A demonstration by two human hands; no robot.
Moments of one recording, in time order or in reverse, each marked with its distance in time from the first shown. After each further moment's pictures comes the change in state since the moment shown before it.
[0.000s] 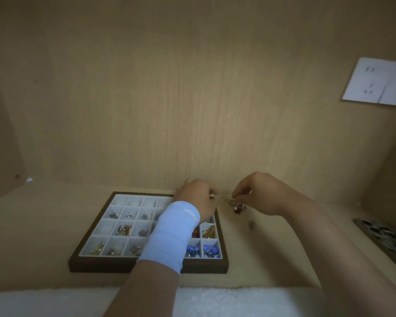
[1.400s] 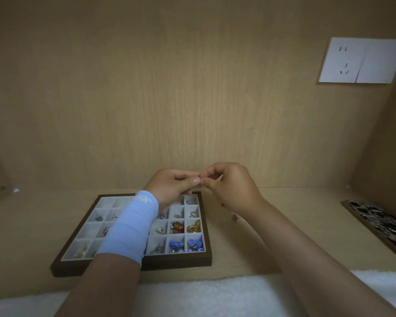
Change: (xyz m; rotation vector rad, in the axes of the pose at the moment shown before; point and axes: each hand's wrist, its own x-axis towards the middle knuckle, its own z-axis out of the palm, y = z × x) left_hand -0.005 -0.002 -0.026 -0.691 -0.038 -0.098; right_hand 0.001 -0.016 0.043 0.534 0.466 -0.101
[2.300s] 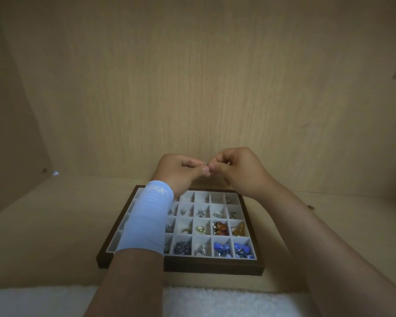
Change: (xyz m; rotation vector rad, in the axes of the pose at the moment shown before) left_hand 0.004 -0.022 -0.059 0.062 0.230 0.037; right_hand 0.043 -0.040 0.047 0.107 -0.212 -0.044
